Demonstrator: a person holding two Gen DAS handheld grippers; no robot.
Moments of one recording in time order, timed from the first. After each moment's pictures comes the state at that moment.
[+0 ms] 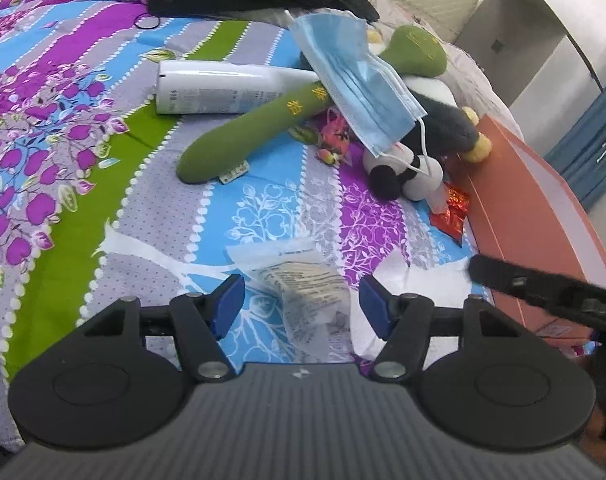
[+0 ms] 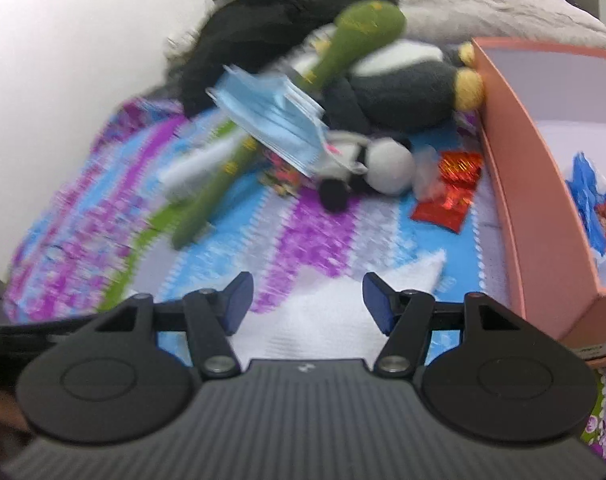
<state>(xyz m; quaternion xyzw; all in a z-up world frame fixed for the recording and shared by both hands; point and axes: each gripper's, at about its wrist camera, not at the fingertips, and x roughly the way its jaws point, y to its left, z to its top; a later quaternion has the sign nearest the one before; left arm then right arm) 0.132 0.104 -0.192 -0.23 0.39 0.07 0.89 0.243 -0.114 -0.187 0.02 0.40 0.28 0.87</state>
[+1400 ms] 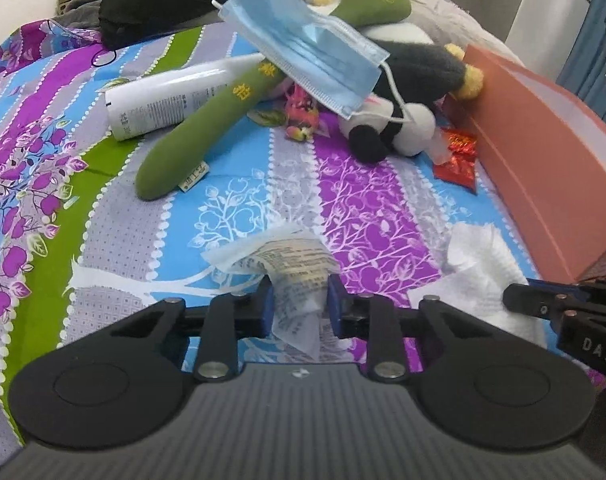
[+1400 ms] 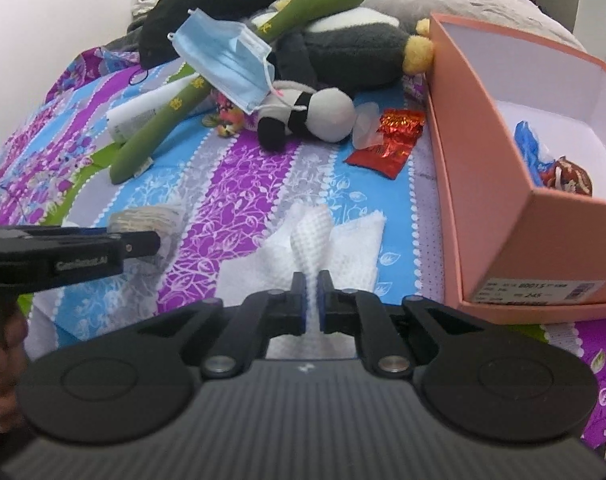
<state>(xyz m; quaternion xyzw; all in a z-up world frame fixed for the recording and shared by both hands) 0.158 0.056 -0.202 -0.10 0.41 0.07 0.90 0.216 -0.135 -0.204 -0.06 0.41 0.23 0.88</state>
